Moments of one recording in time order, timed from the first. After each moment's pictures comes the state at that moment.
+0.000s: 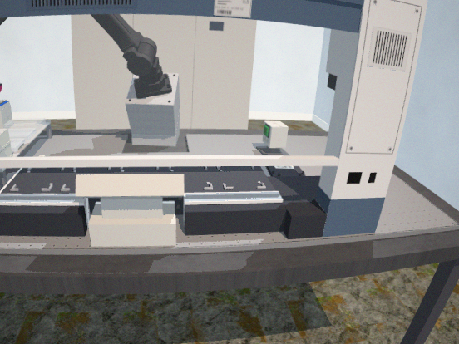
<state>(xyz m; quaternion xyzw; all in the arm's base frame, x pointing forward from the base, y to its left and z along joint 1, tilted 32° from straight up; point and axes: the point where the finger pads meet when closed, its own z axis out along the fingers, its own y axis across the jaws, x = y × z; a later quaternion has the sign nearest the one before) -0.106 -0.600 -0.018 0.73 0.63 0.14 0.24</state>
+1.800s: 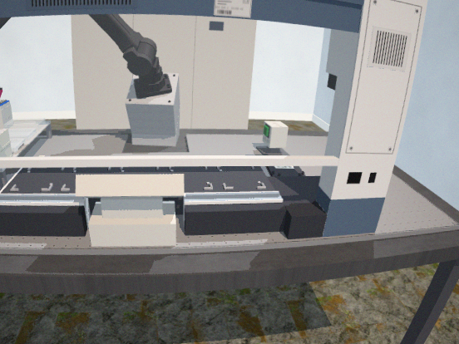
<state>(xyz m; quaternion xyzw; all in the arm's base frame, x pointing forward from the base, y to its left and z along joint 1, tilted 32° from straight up) -0.097 -0.601 -0.030 0.73 0.63 0.14 0.23</state>
